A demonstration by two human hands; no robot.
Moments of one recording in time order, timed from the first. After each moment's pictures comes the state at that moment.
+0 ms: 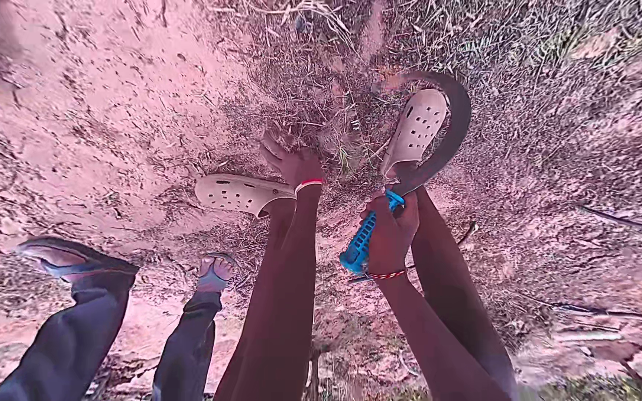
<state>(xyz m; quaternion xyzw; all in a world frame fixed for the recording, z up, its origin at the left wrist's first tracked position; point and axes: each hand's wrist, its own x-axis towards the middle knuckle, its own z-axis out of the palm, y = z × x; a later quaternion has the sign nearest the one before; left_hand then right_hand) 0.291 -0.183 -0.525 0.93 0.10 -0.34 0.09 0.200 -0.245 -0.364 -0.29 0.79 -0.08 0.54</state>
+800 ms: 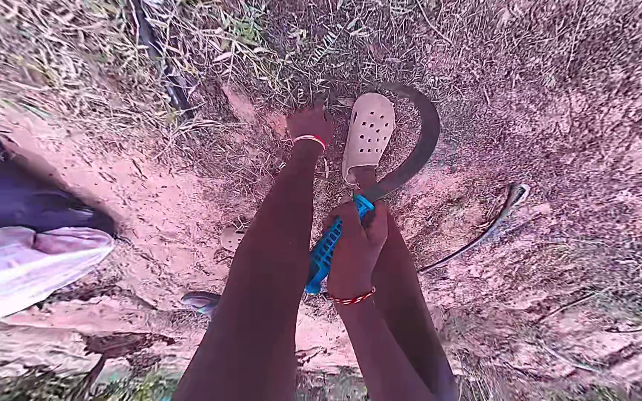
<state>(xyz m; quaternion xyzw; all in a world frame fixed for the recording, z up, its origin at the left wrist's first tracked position) 0.169 -0.433 -0.592 0.70 -0.46 -0.43 -0.33 0.101 -0.380 -0.356 0.06 0.80 -0.28 0.53</state>
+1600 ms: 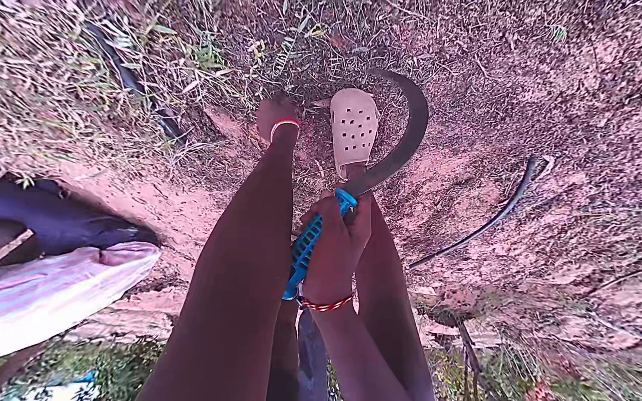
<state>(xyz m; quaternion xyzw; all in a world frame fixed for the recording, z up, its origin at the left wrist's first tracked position) 0.160 -0.479 -0.598 0.85 -0.22 -0.37 -0.30 0.079 -0.430 -0.352 0.19 0.78 -0.31 0.51</state>
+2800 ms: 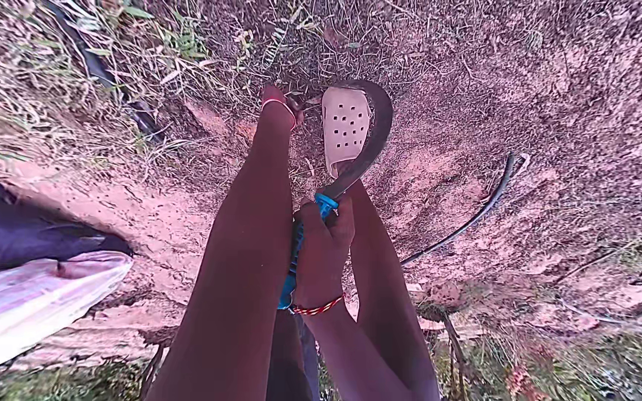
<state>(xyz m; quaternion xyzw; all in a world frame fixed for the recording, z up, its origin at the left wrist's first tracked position) 0.154 -0.481 -0.623 0.83 0.16 -0.53 0.02 0.091 -0.413 -0.352 0.14 0.80 -0.21 0.54</state>
